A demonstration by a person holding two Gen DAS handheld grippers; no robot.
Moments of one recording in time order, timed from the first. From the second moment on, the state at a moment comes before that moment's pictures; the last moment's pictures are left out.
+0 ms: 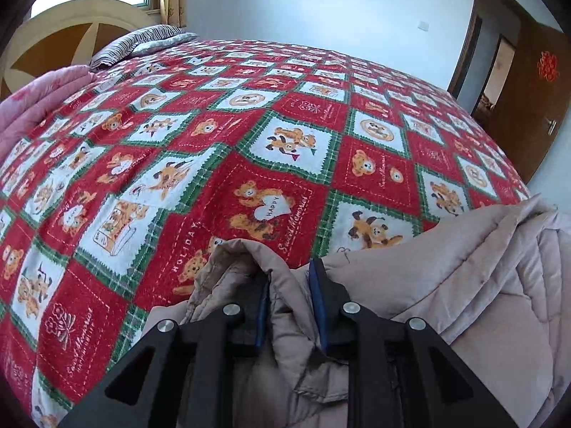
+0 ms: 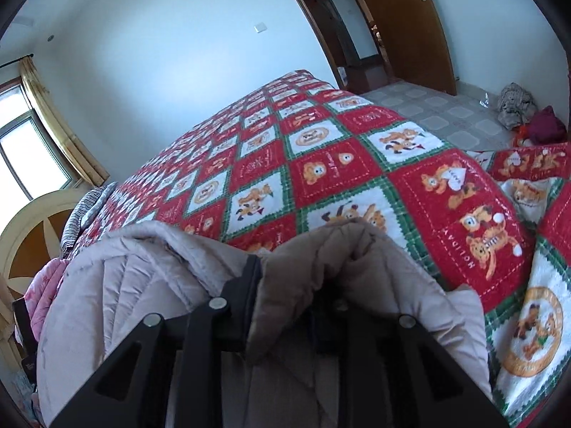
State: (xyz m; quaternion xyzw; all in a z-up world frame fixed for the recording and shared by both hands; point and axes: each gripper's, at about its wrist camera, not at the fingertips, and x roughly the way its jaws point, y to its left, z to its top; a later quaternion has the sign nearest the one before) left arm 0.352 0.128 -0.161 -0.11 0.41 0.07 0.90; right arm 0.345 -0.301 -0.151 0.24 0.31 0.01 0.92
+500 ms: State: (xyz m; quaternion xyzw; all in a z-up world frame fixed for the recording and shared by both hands) left arm 0.308 0.149 -0.035 -0.14 0.38 -0.04 0.91; right arm 0.250 -0.275 0.001 0.16 0.16 0.03 0.97
